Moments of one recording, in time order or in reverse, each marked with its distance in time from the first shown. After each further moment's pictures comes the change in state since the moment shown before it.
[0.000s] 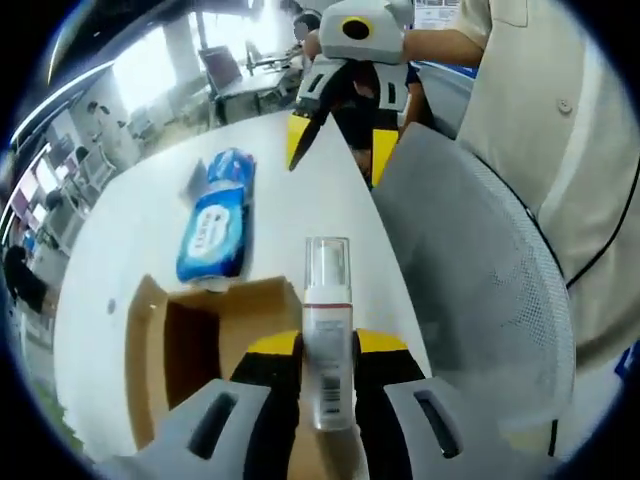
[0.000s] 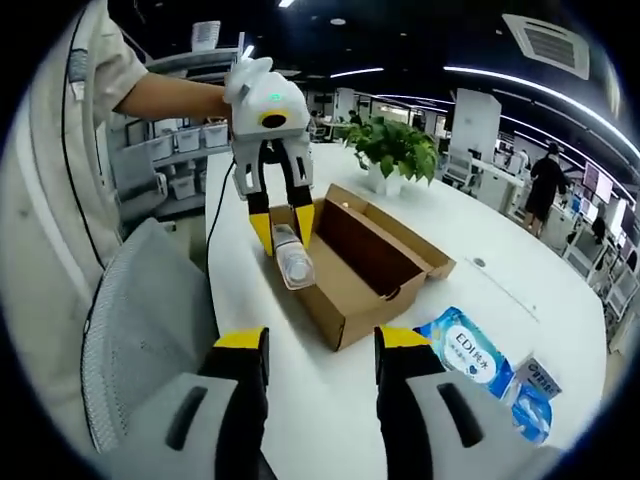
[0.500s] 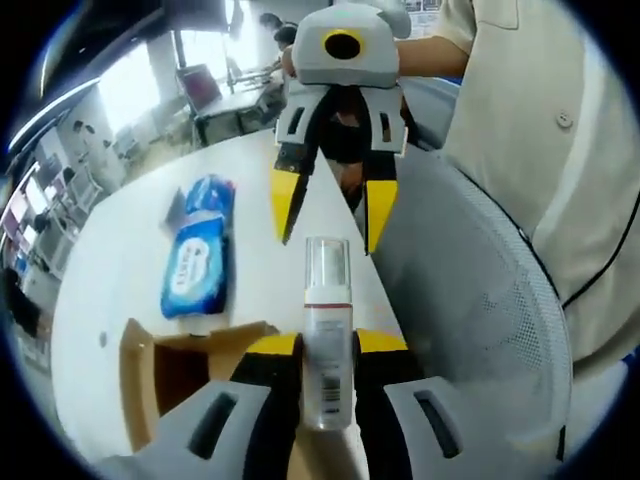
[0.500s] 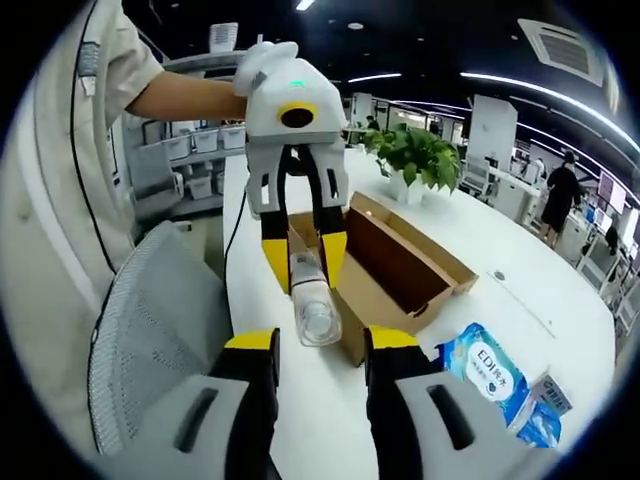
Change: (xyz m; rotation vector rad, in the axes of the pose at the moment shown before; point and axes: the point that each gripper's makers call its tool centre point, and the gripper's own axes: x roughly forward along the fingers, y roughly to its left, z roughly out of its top) left arm 0.016 -0.015 0.032 0.057 -0.050 -0.047; right arm 0.014 0.022 0.011 -0.032 -0.020 0.066
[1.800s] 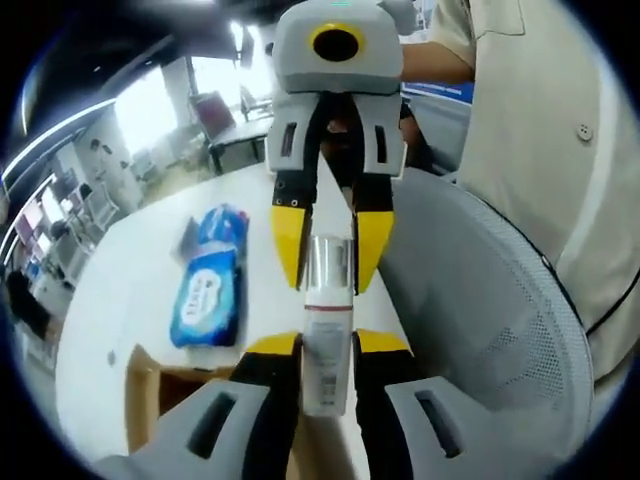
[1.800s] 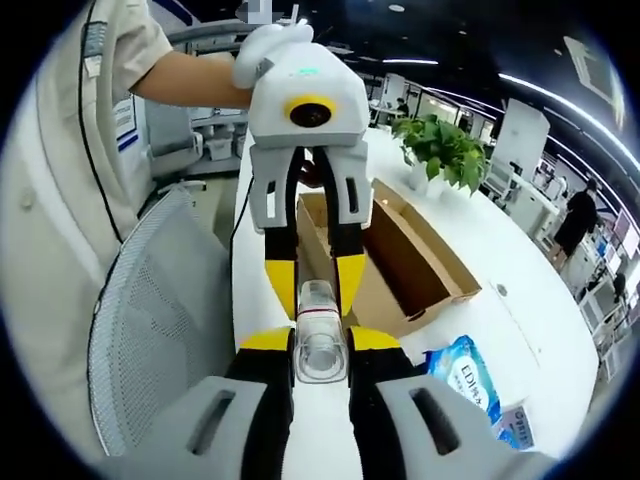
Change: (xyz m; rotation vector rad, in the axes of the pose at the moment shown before) left arm 0.013 0.009 0.023 -0.003 -0.126 0.108; right arm -0.003 -0.010 0.005 -0.148 0.143 0.052
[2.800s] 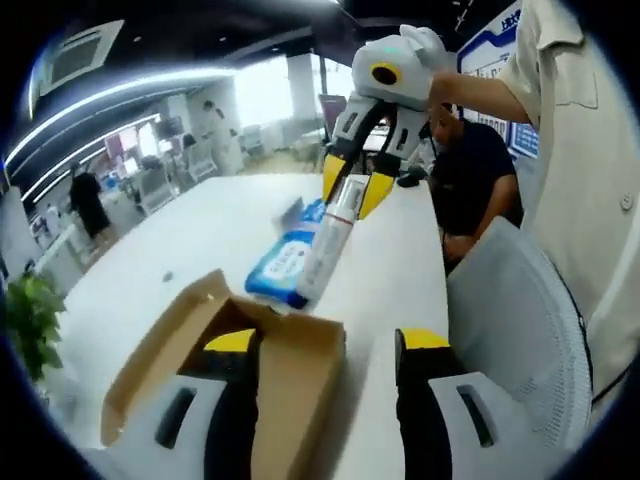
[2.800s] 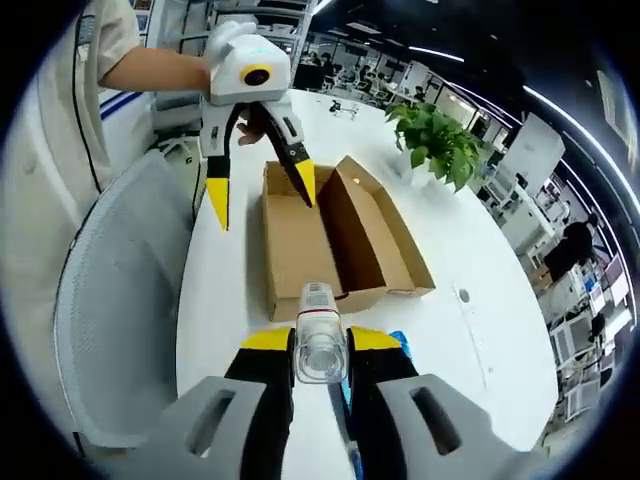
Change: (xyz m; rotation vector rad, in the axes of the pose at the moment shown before) left arm -0.059 0.044 -0.036 -0.383 -0.109 0.386; right arm -0.023 -0.100 -0.016 -0.155 0.142 -0.023
